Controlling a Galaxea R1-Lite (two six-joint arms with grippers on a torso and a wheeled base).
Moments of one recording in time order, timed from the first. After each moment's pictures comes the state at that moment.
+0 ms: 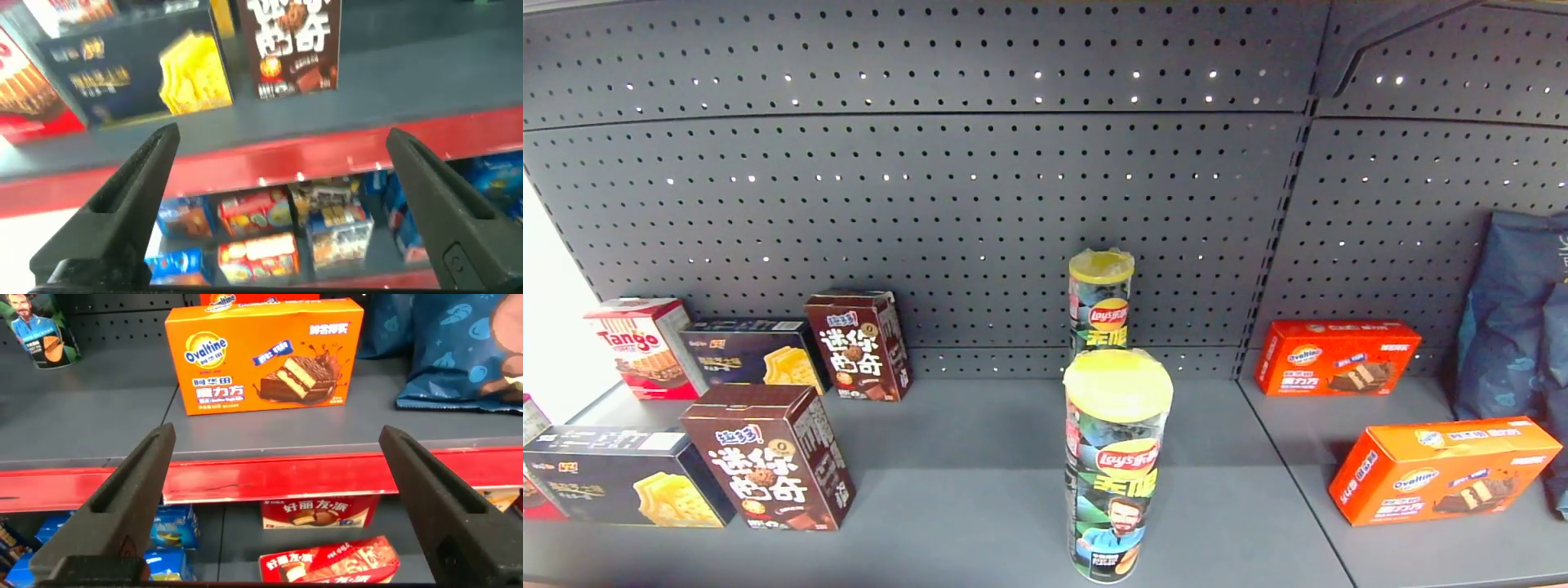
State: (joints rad) left arm 0.02 0.04 -0.08 0.07 -0.08 0.14; right arm 0.00 0.00 0.00 0.00 -0.03 0.04
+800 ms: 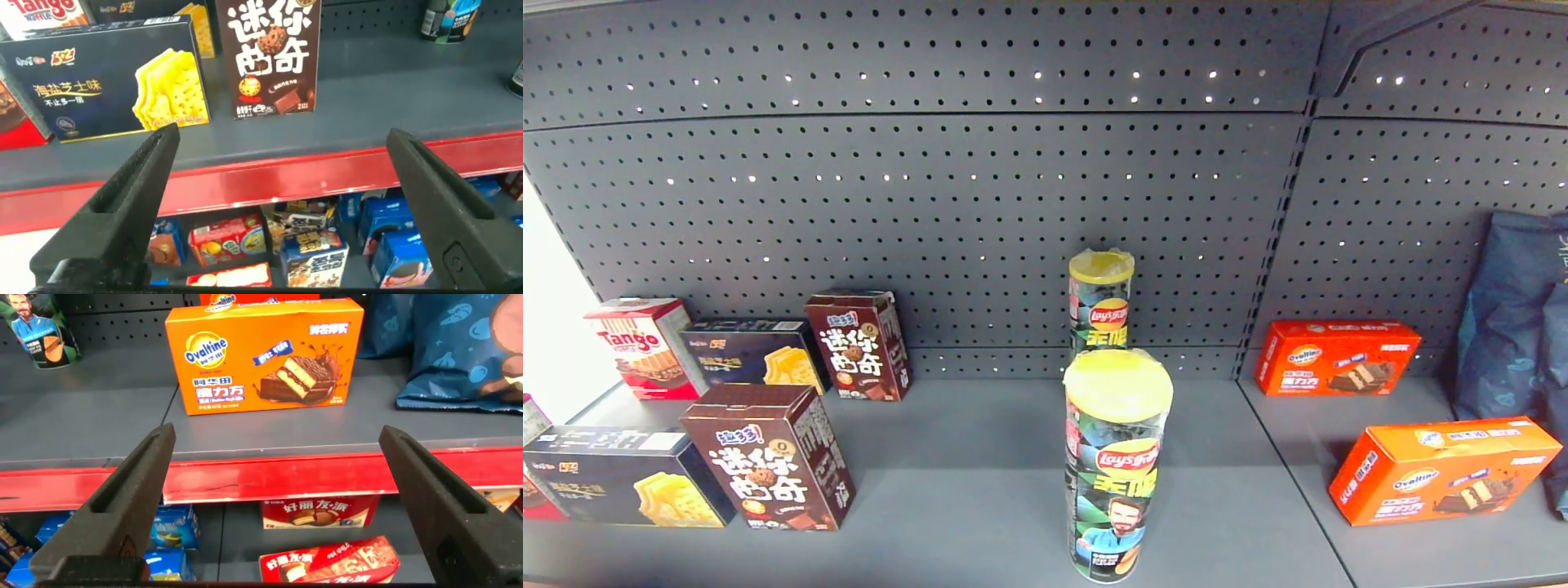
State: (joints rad) left arm 0.00 0.00 0.00 0.00 -0.12 0.04; right arm 0.00 0.00 0.00 0.00 -0.03 0.04
